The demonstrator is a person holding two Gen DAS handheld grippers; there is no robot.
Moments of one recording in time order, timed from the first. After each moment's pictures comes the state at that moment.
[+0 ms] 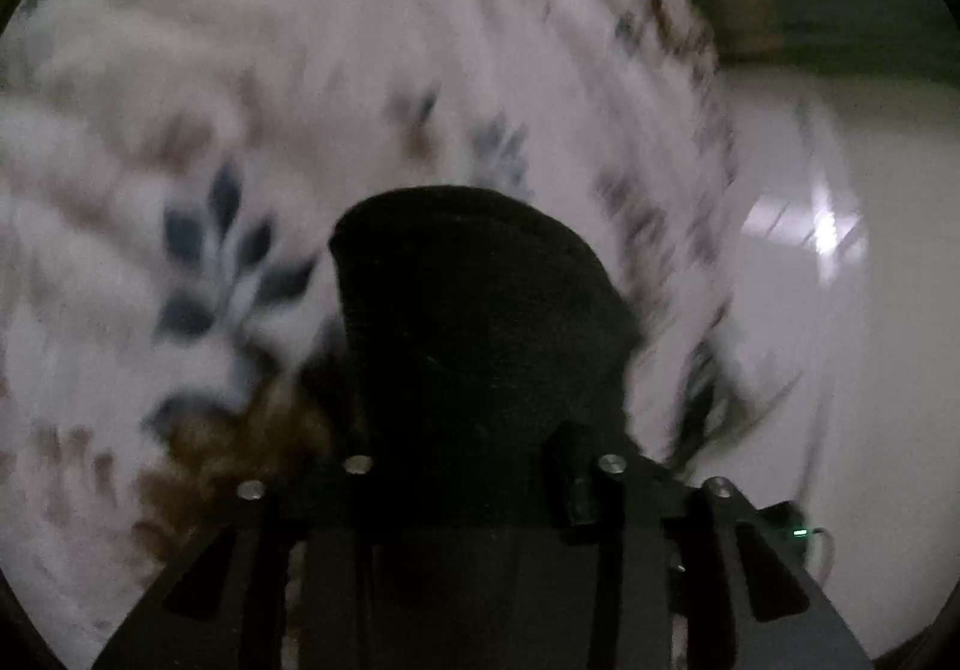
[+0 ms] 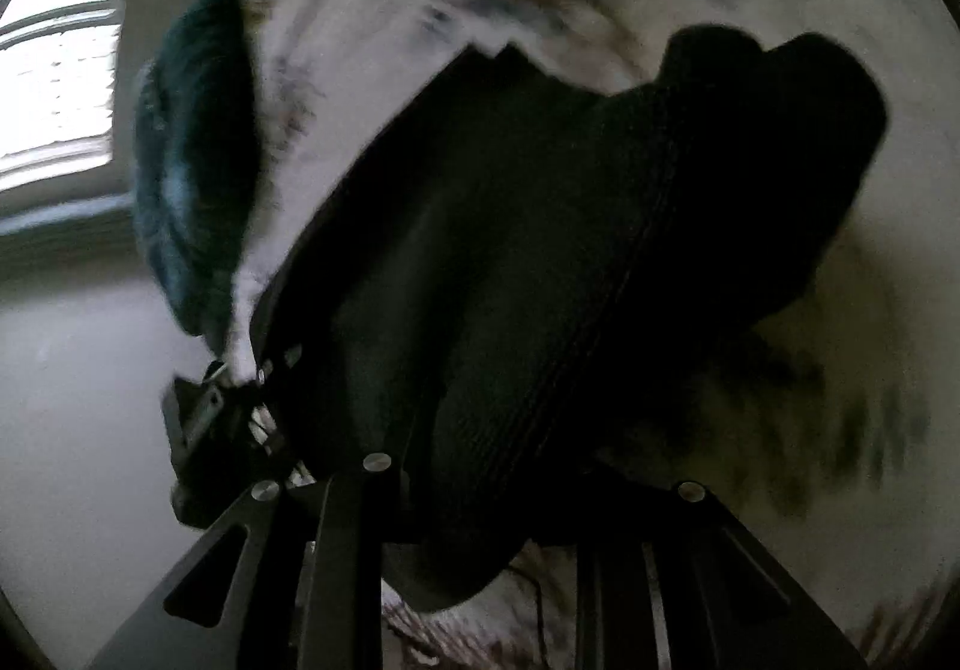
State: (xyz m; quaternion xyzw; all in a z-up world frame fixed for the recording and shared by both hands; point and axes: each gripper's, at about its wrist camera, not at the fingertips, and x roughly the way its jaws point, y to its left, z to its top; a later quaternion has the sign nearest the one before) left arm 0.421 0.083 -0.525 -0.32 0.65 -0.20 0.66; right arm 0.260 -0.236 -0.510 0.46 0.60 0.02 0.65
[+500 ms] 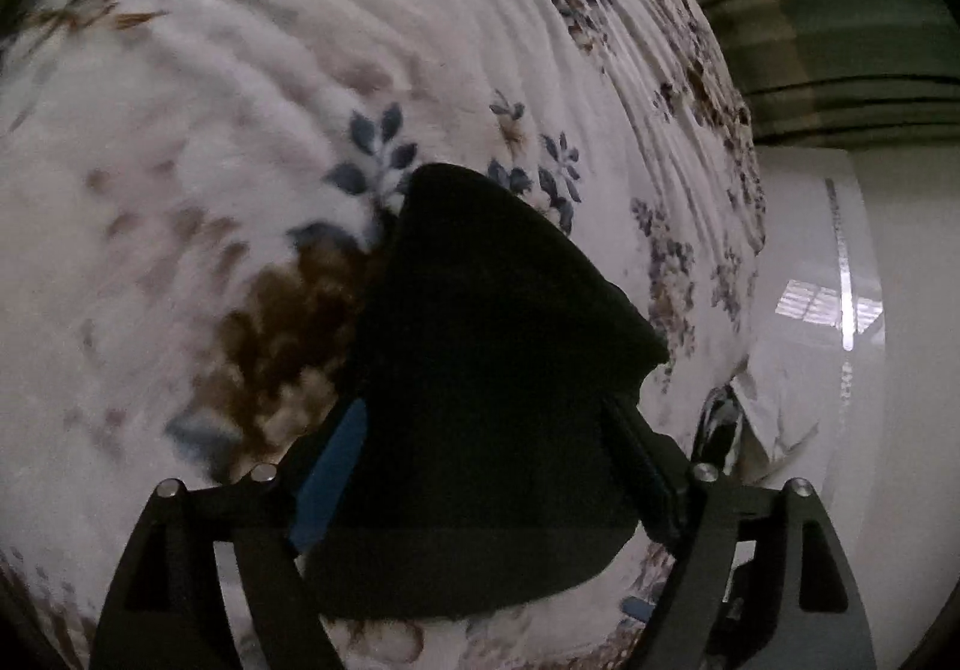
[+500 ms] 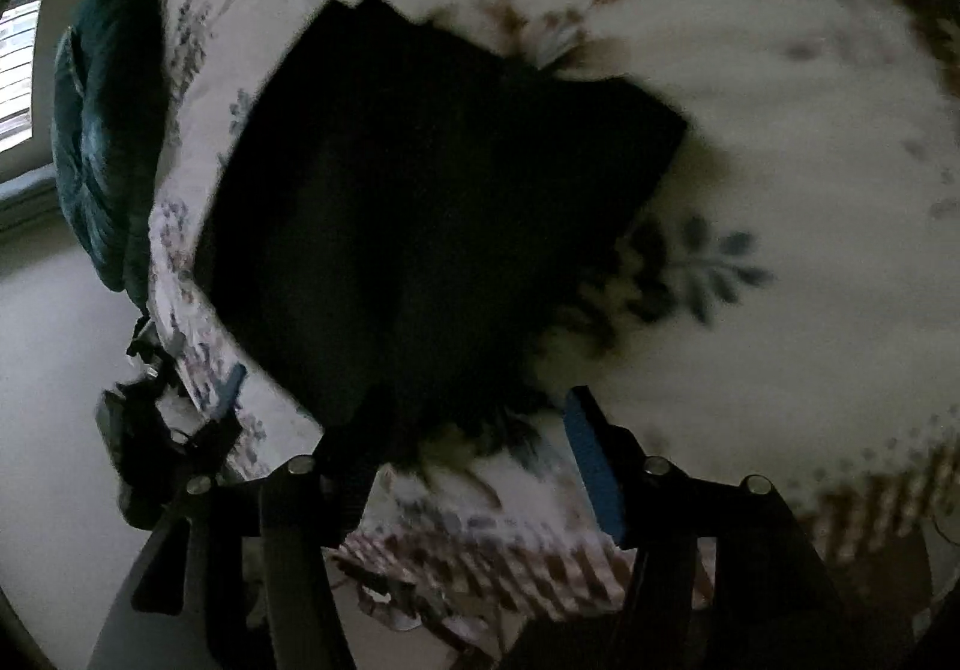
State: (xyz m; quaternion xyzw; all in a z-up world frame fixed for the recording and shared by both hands) left arm 0.328 0.109 -0.477 -0.37 0.60 -0.09 0.71; right arm 0.186 -0.274 -0.495 0.41 0.69 -0.01 0.60
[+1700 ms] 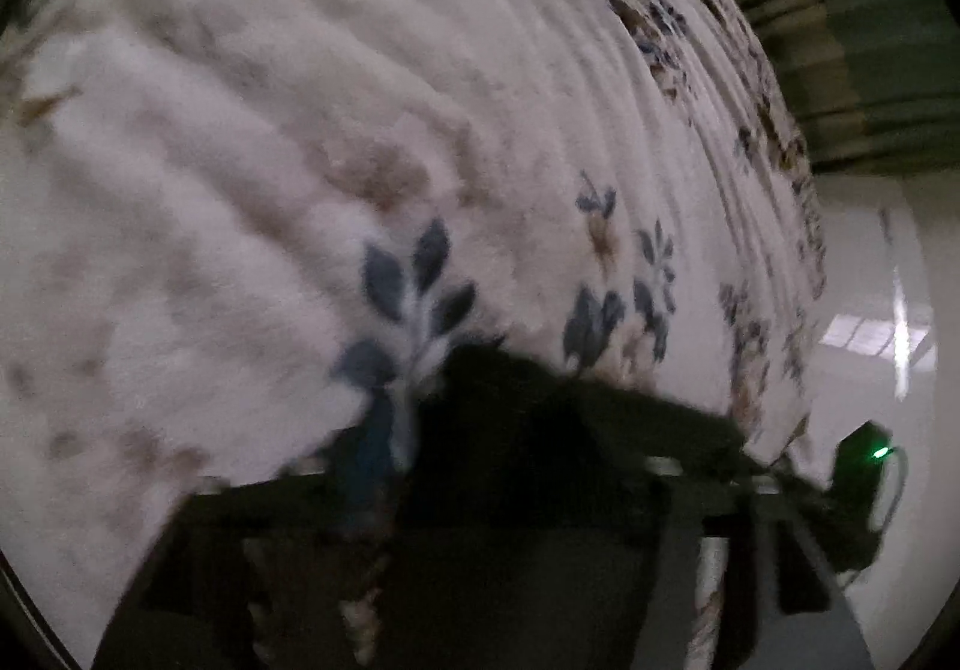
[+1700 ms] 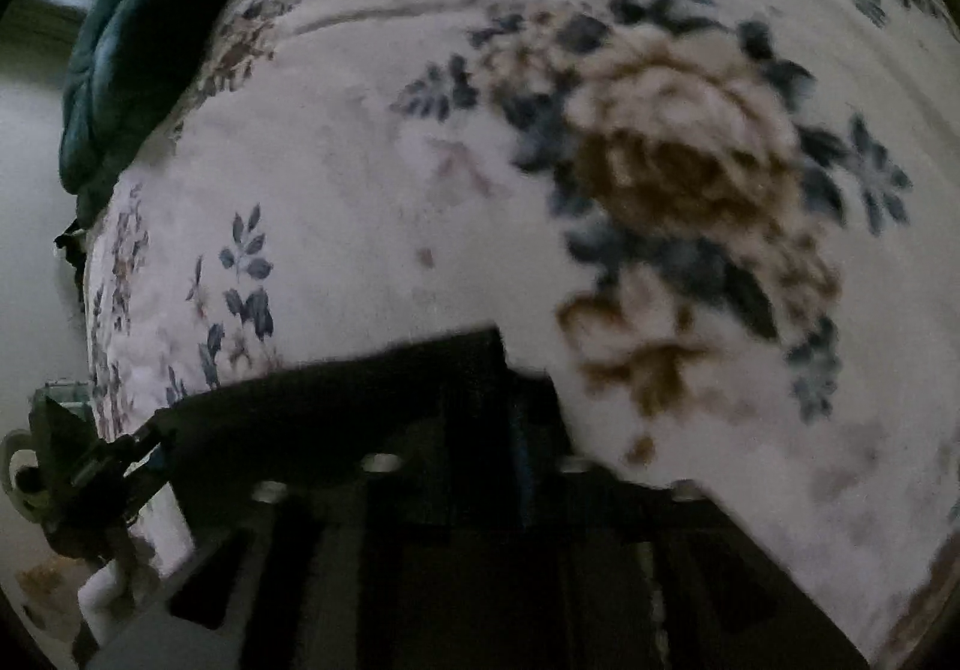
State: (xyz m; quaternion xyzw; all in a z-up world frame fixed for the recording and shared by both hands) left arm 0.406 0.124 -0.535 -0.33 0.60 -0.04 0.73; right arm 0.453 -0.271 -0.540 0.19 0.67 0.06 0.72
